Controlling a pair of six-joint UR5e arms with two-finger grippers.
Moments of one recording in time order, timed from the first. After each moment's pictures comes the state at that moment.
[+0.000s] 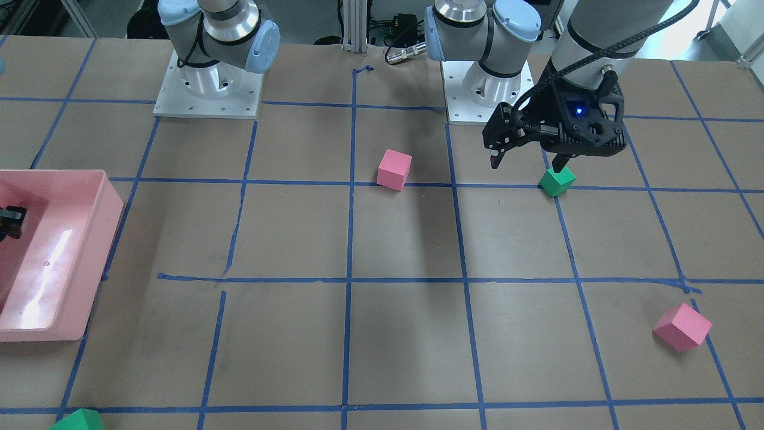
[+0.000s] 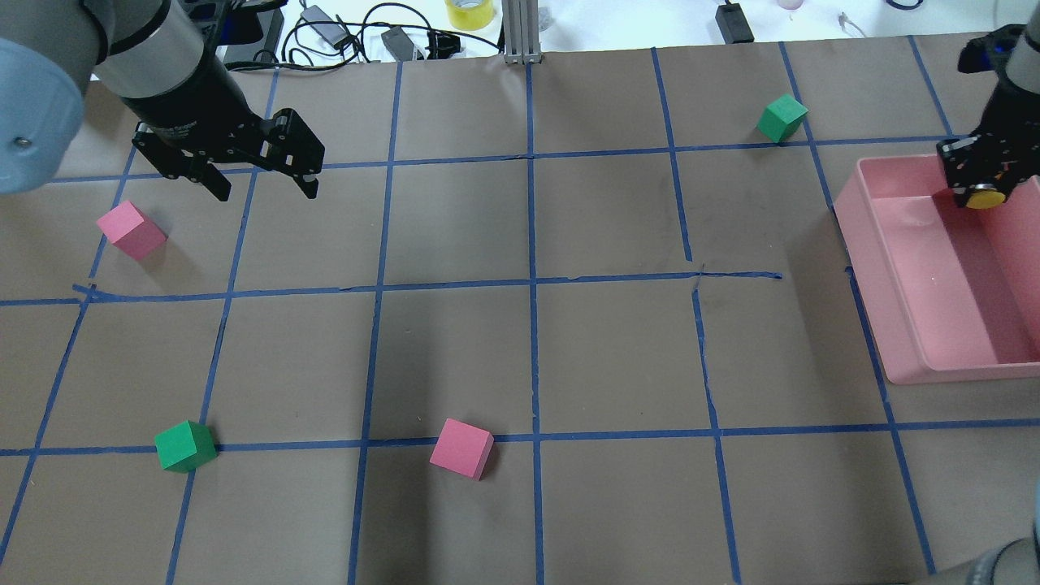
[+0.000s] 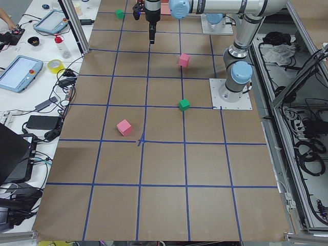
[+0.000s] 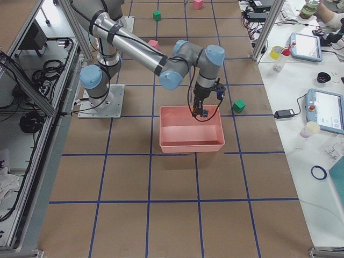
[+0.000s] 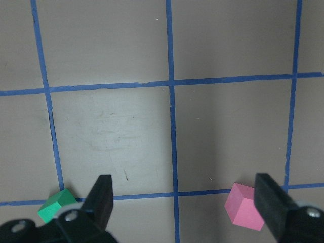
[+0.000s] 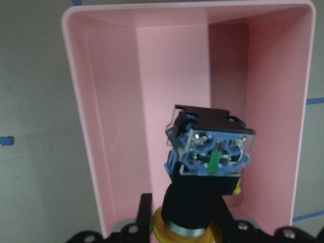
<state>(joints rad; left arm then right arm) -1.54 -1.58 -1.57 -1.54 1.54 0.07 1.20 -1.31 1.59 -1.81 -1.84 -0.33</state>
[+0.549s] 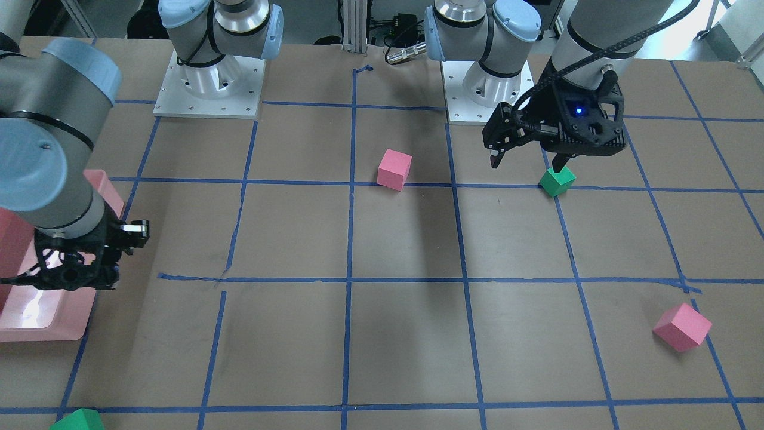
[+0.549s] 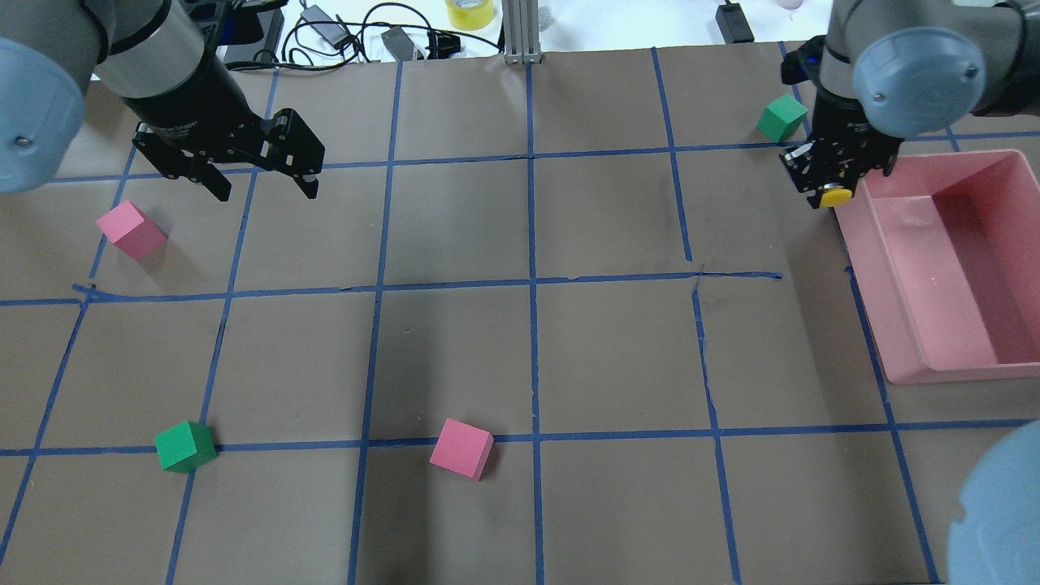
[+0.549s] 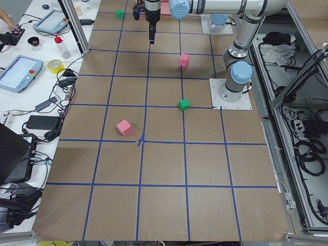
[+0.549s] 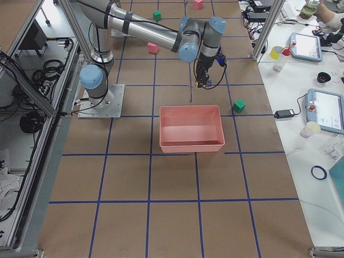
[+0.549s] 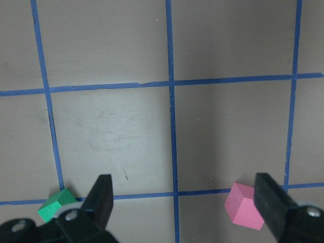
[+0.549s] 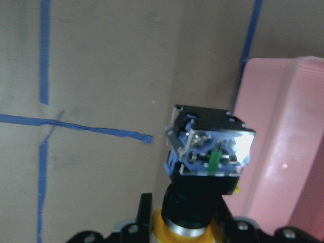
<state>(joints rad) -1.54 -1.58 -1.57 -1.54 1.54 0.07 1.47 -1.26 1.57 -1.76 -1.79 -0.28</state>
